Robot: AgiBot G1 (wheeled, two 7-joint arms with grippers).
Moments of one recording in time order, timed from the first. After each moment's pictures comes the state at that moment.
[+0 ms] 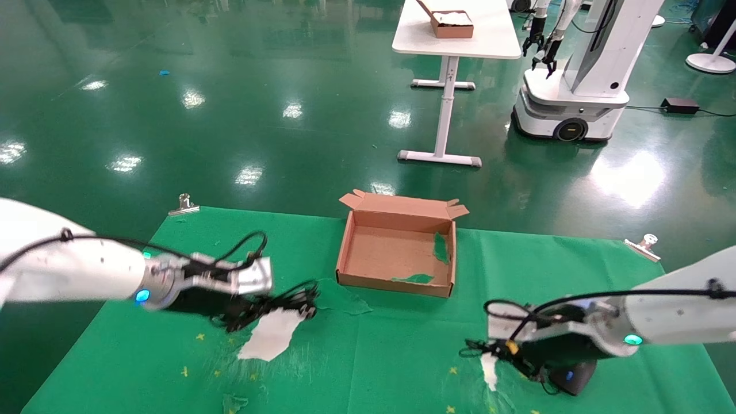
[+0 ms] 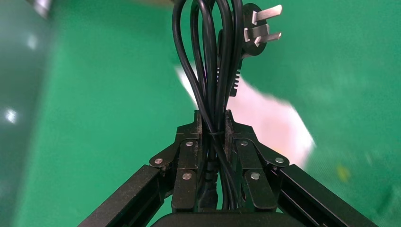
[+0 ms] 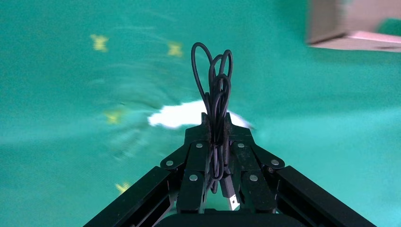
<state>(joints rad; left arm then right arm) -1.68 1.22 0.68 -0.36 1.90 1.10 0.15 1.50 -0.97 -0.73 0.93 -1.96 -1.28 0.21</state>
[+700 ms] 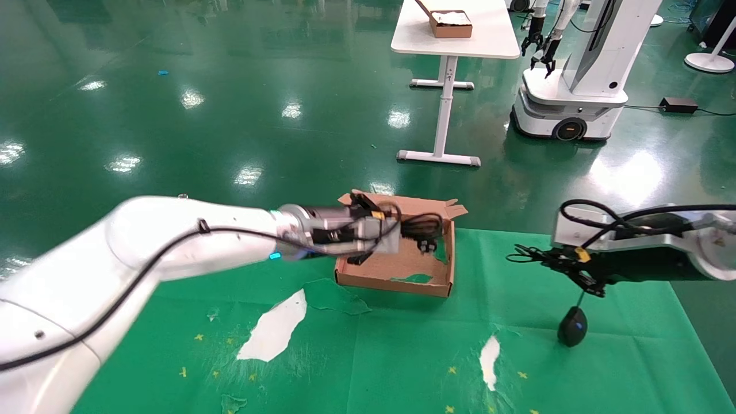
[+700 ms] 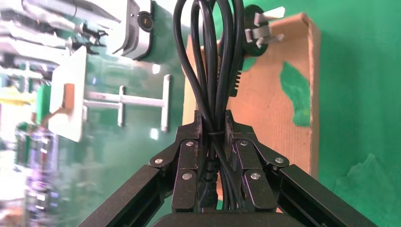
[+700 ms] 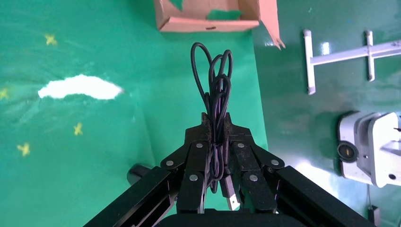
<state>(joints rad) -1.63 1.37 0.87 -0.57 1.70 0.74 0.38 1.61 -0.80 -0.65 1.13 -1.95 -1.31 0.33</state>
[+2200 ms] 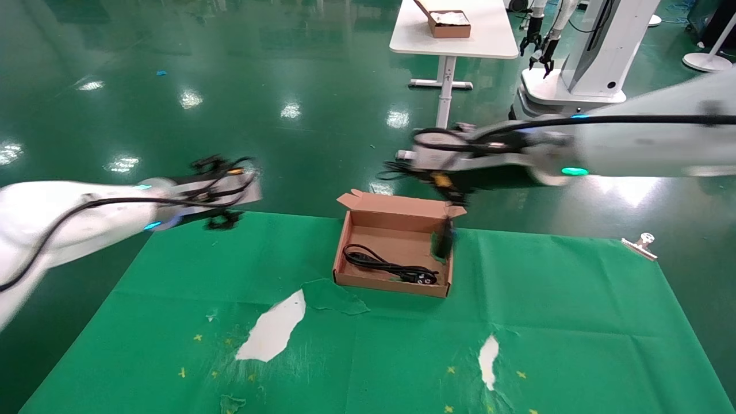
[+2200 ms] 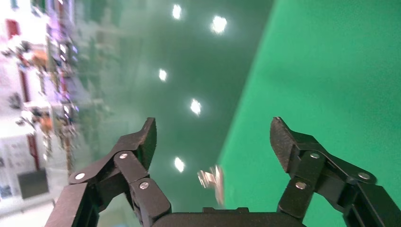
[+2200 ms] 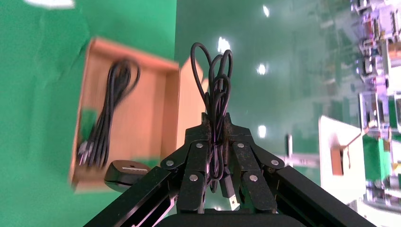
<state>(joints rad) -1.78 1.30 1.21 -0.20 1.38 0.47 0.38 1.77 -1.18 -0.67 0.85 -1.93 -1.09 0.06</state>
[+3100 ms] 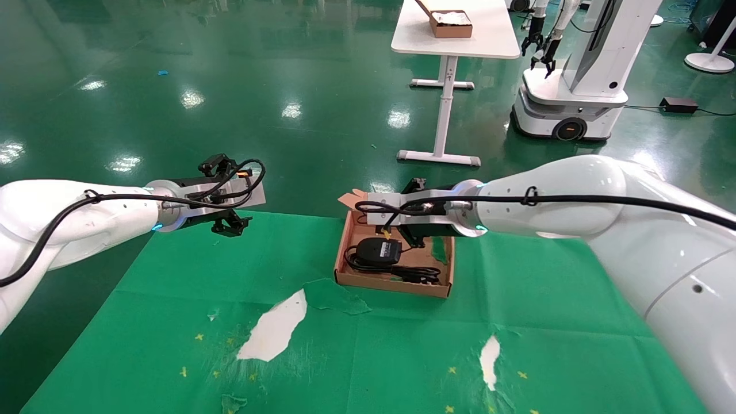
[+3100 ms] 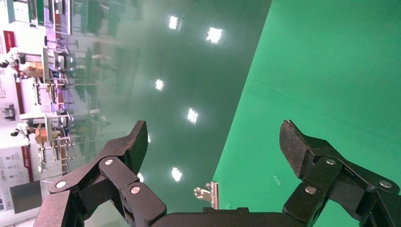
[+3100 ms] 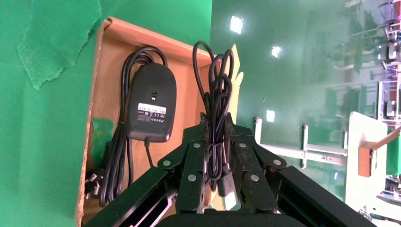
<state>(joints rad) -1.79 1.29 1.18 -0.12 1.34 0.50 0.47 1.75 -1.38 -0.99 0.50 -1.82 -0.75 -0.03</state>
